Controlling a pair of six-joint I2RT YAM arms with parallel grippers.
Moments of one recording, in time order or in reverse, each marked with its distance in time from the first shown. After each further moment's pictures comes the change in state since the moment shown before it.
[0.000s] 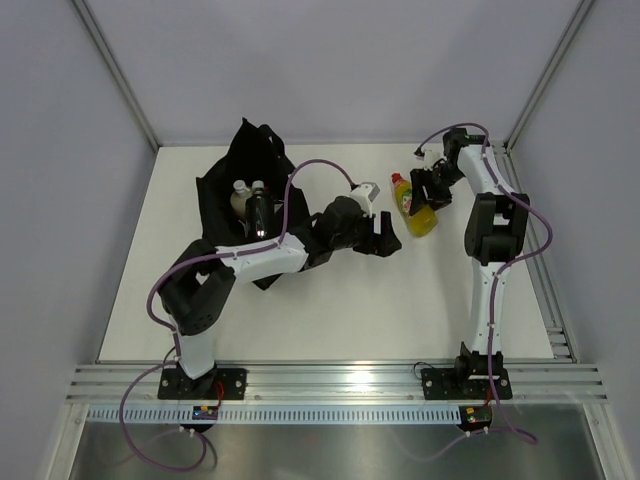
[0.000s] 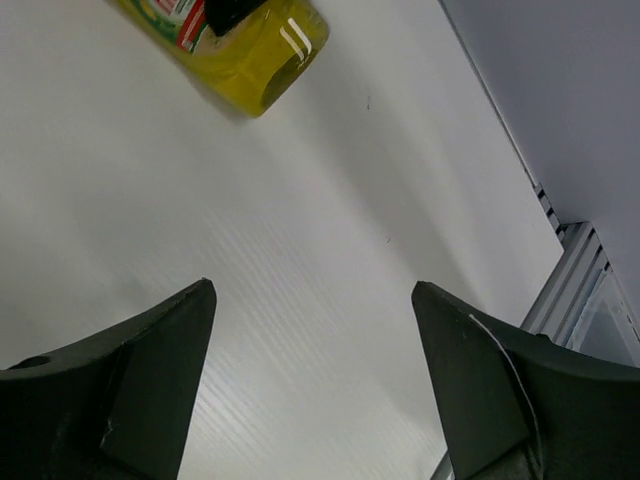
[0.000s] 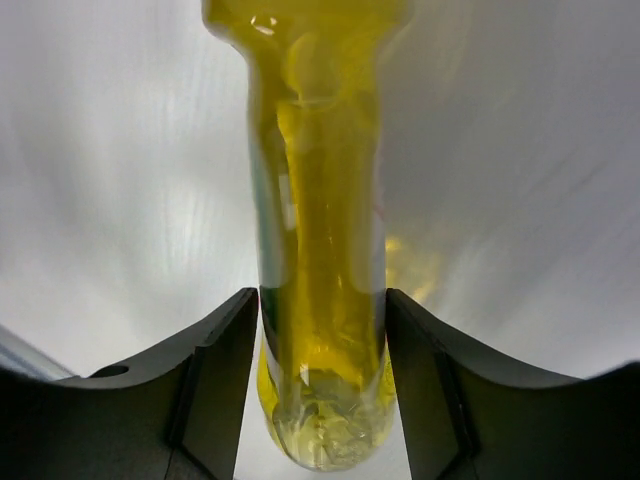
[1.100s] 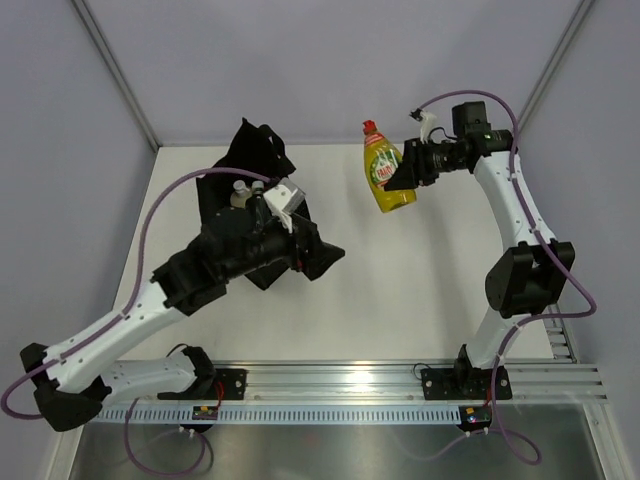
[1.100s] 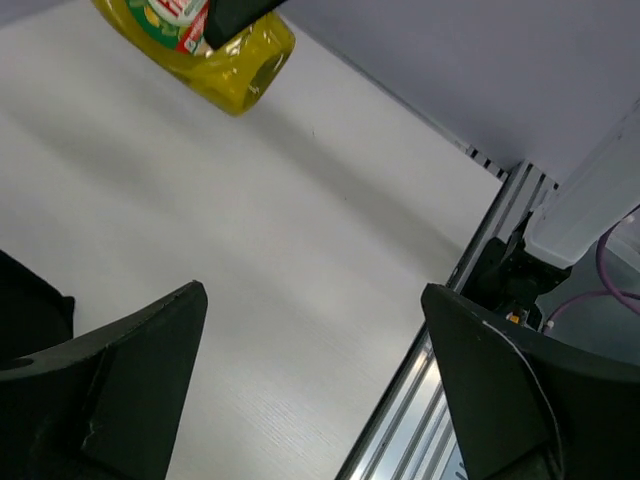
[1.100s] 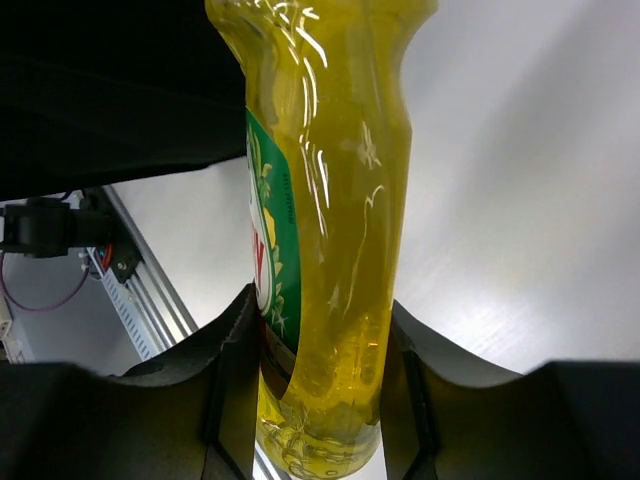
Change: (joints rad) left arm -0.044 -0.797 -0.166 -0.427 -0.021 0.310; right arm 0.072 -0.574 -0.348 0.214 -0.401 0.063
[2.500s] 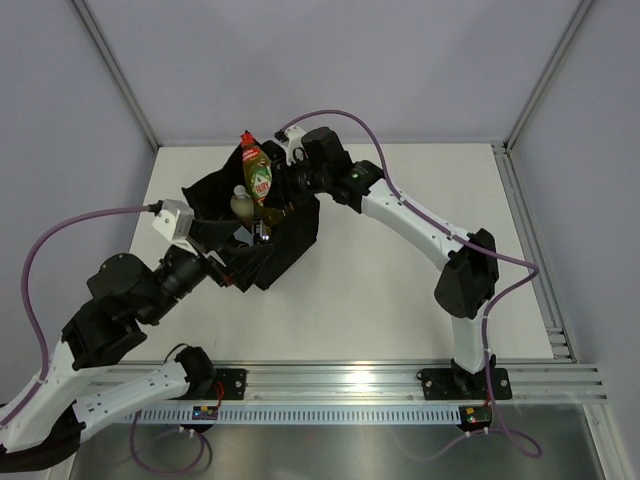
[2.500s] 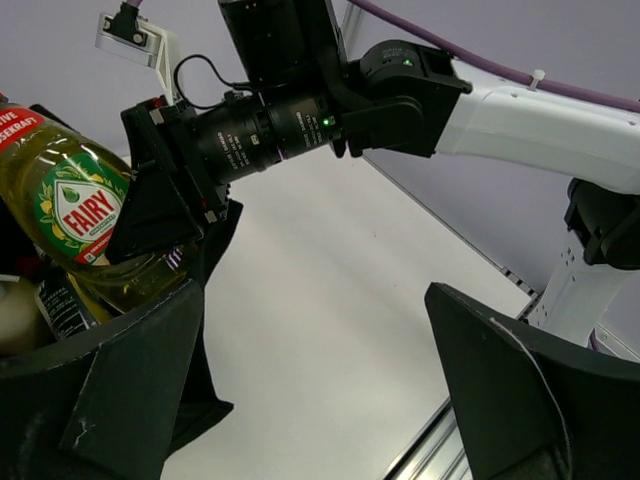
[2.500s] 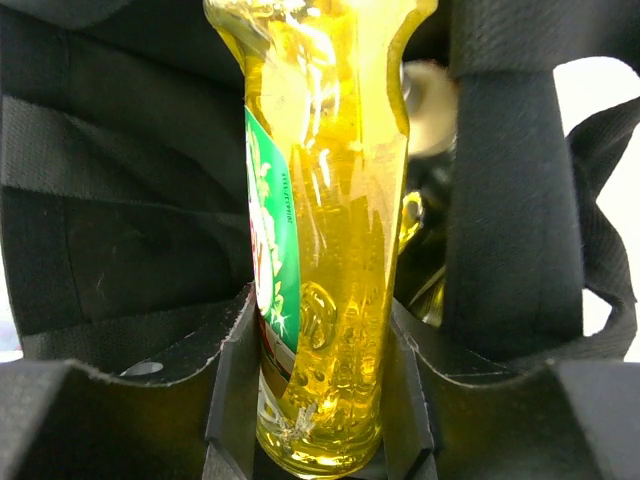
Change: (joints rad) left arm 0.000 -0.452 0.018 -0.177 -0.287 0.015; right arm 0.703 0.158 0.131 0.541 0.546 0.480
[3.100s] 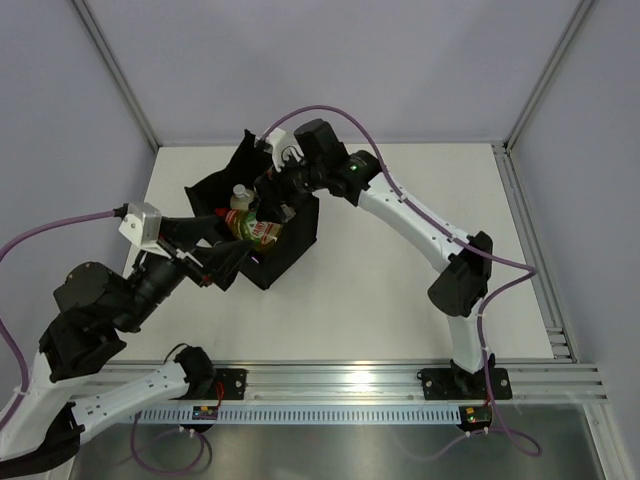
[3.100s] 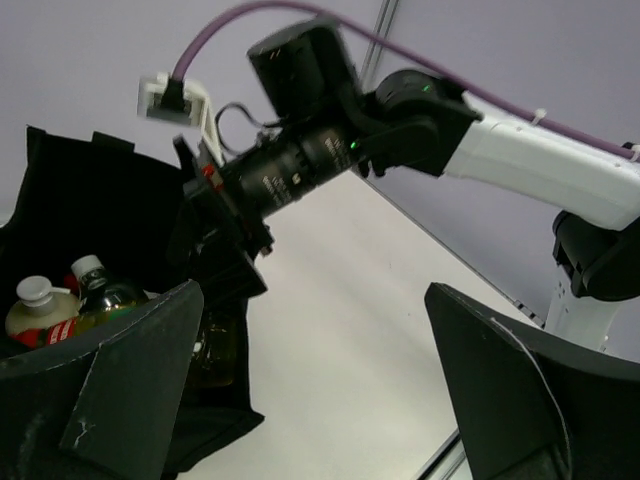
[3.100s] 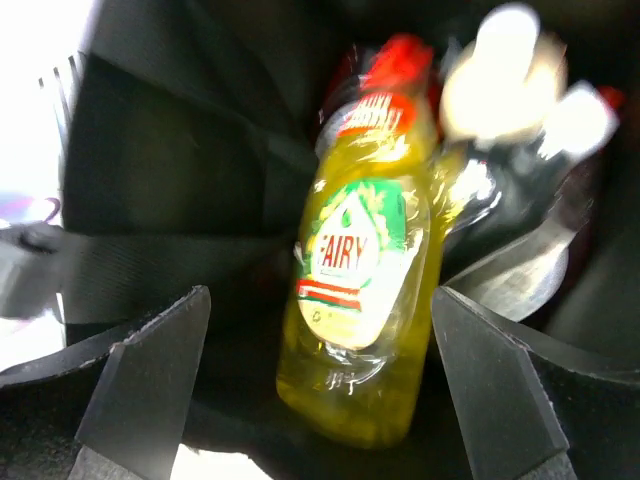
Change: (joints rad) left arm 0.000 -0.055 0.061 -0.038 -0.059 0.035; right arm 0.031 0.064 0.183 -0.234 -0.150 -0.297
